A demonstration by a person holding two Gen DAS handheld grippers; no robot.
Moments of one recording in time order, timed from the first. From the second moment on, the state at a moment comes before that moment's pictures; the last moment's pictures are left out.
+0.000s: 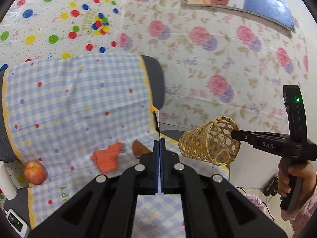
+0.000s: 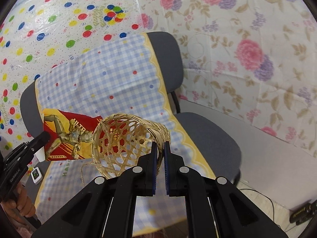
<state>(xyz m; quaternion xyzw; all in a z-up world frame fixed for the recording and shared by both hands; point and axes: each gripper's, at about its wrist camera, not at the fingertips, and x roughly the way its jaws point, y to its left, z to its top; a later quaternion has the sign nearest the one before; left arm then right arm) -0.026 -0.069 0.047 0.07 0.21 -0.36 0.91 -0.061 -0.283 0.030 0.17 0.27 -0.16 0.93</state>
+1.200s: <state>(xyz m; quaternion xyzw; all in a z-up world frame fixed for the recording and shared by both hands) -0.177 -0.202 -0.032 0.14 0.30 -0.55 0.77 -0.301 -0.308 -0.058 0.26 0.36 -0.33 0.83</state>
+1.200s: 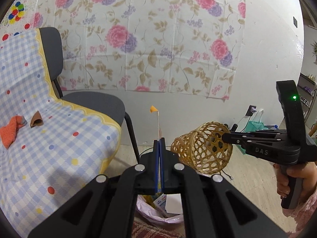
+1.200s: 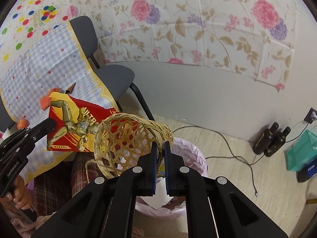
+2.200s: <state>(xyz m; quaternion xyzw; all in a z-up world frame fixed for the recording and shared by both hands) -0.106 -0.178 -0.029 0.11 0.33 -0.45 0.82 -0.263 -0.319 -0.038 0.24 0.31 -0.30 0.87</state>
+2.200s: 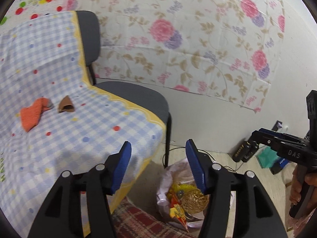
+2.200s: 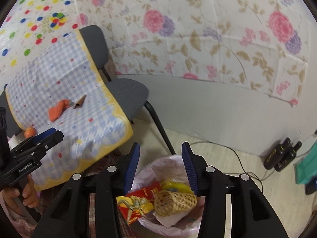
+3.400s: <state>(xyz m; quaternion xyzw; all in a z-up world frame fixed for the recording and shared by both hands) 0.121 -0.068 -0.046 0.10 0.36 -0.17 0.91 0.039 -0.296 -0.030 0.16 0.32 -0.14 0.92</state>
